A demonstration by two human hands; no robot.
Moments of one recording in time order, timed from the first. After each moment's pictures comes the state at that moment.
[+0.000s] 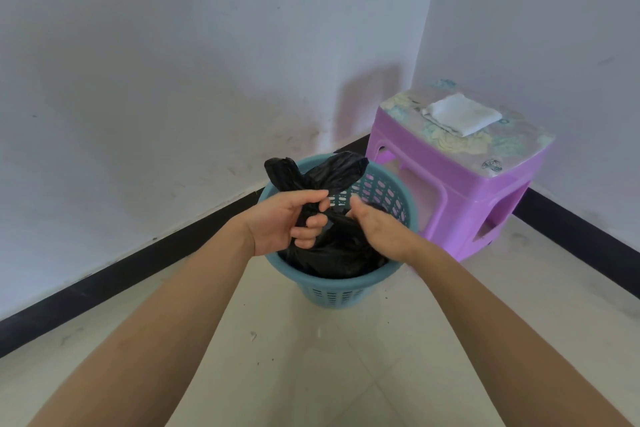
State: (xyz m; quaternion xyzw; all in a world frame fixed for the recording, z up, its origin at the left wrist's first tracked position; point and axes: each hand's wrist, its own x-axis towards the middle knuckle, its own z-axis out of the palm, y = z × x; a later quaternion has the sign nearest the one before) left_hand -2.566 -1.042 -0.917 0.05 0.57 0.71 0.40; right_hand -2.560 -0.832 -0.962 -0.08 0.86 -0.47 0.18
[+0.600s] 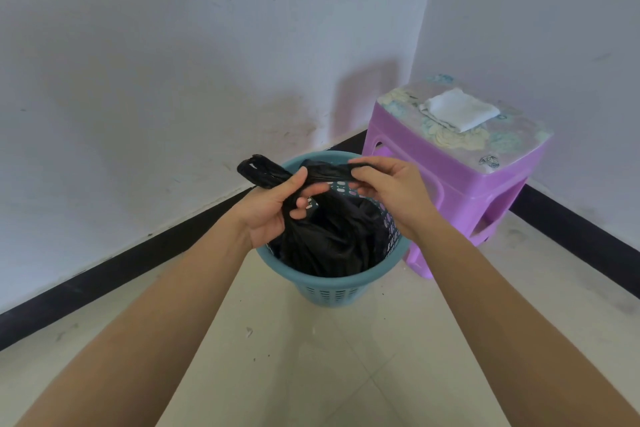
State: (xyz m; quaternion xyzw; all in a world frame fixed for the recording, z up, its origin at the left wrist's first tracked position) left_hand -2.574 -1.043 -0.929 -0.04 0.52 0.82 0.23; right_hand -2.568 -0.835 -0.912 0.02 0.68 -0.73 0.01
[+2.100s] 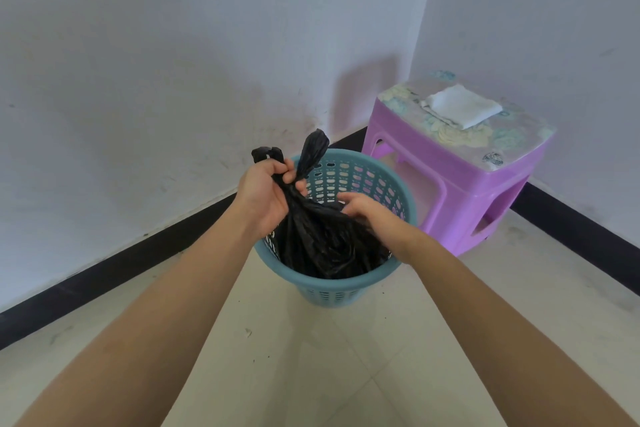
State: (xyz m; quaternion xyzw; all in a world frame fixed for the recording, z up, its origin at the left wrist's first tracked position) left_hand -2.583 -1.034 -0.918 -0.12 0.46 0.87 0.13; right_hand -2.564 -0.841 -0.964 0.04 0.76 -0.61 0.24
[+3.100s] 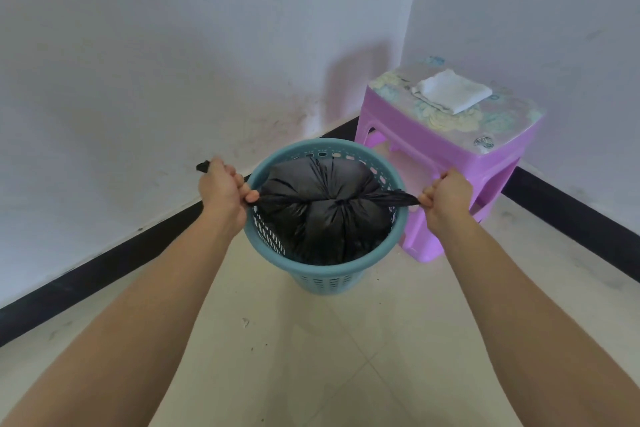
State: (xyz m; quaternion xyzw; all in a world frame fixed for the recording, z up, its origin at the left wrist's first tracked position) left_hand -2.590 -1.064 -0.940 -0.30 0.51 0.80 -0.07; right_hand -2.583 -0.763 -0.973 0.38 0.45 -0.80 -0.12
